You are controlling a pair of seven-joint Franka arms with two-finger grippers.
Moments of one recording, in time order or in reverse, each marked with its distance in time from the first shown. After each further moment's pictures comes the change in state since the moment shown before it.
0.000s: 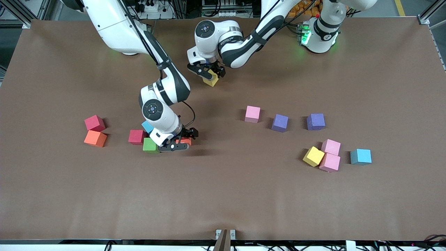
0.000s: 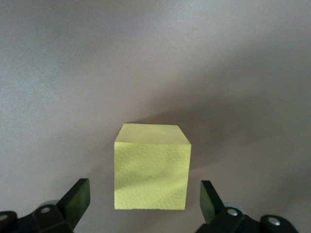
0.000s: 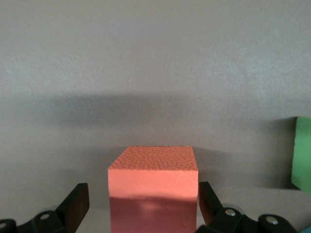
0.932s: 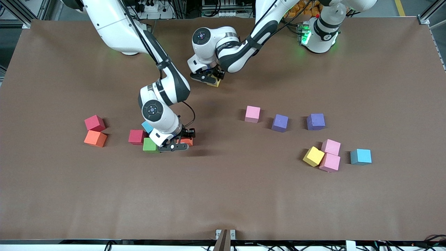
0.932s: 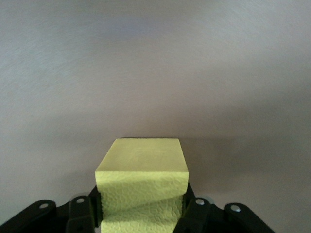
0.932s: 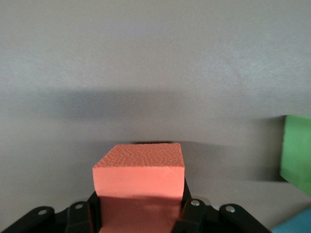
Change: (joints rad) left arm -0.076 0.038 0.084 0.057 0.005 -0.054 -0.306; right arm -0.005 -0.021 -0.013 0.064 0.000 -0.131 0.000
